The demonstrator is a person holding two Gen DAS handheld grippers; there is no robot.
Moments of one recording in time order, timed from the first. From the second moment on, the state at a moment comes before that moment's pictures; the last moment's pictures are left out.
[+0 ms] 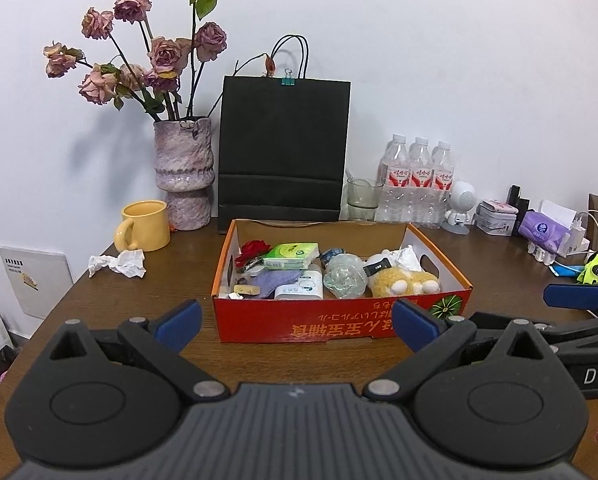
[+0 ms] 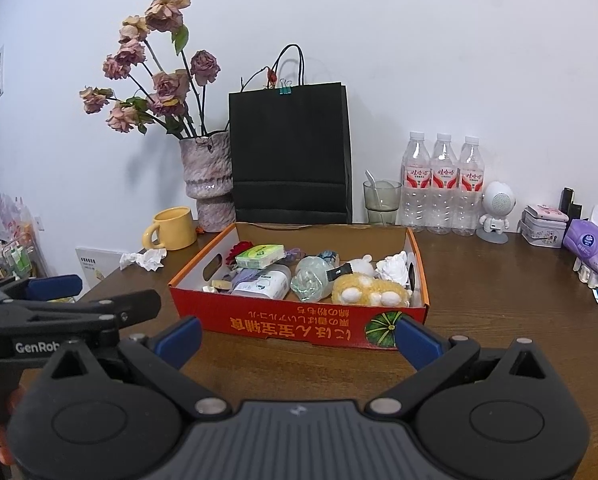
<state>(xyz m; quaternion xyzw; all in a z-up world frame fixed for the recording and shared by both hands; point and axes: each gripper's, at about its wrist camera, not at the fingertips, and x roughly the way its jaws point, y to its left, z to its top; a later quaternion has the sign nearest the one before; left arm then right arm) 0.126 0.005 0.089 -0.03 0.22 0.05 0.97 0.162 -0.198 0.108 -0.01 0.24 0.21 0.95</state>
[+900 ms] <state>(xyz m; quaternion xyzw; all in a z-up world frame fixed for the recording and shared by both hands) 0.124 0.006 0.085 -0.02 0.22 0.06 0.97 0.156 -0.193 0.101 -0.01 0.26 0.20 0.94</state>
